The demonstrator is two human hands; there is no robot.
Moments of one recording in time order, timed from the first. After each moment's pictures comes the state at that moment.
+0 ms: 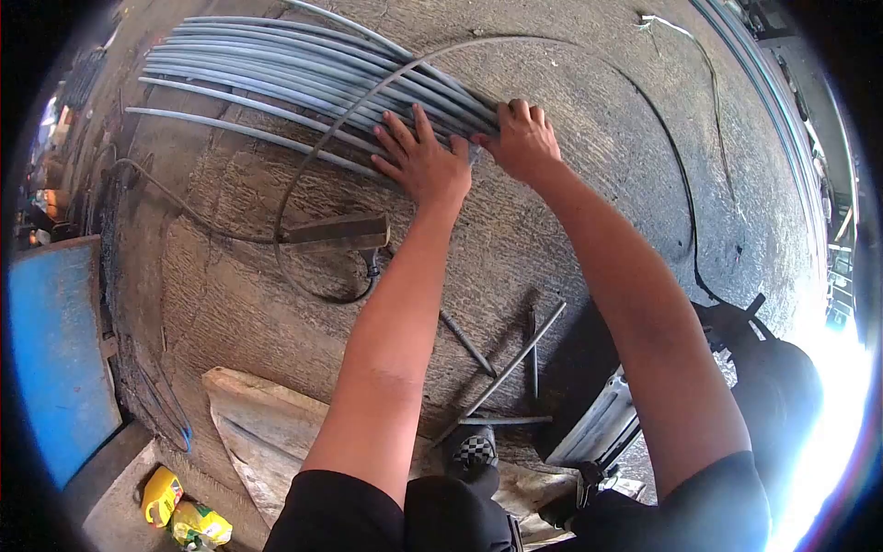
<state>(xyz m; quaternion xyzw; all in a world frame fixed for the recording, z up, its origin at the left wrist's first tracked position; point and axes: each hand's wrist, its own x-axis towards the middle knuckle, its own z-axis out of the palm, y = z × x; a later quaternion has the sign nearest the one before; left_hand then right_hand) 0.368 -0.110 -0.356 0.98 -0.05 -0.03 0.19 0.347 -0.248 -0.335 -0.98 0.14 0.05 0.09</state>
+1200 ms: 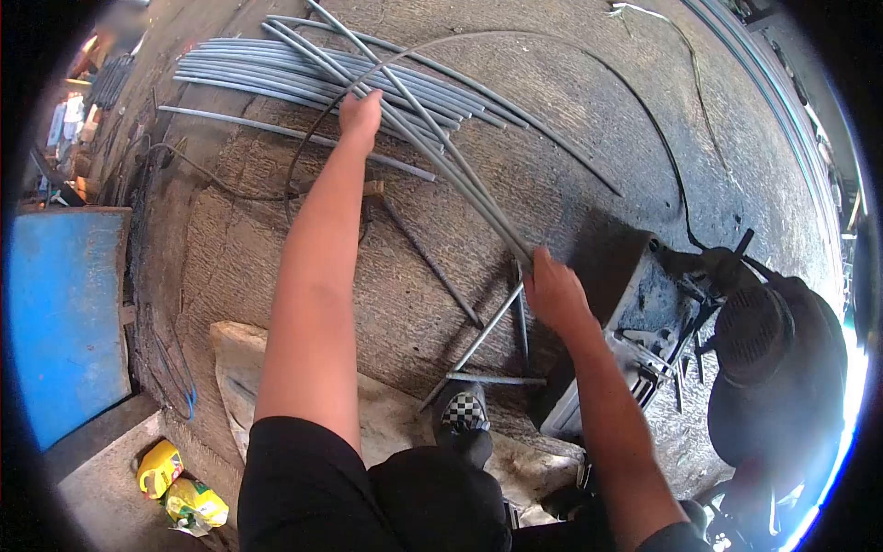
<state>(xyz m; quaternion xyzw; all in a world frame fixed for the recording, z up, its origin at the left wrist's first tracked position) 0.433 -0.038 -0.323 0.82 0.06 -0.13 0.55 0.061 -0.195 -0.280 -0.92 0.19 0.13 0.30</state>
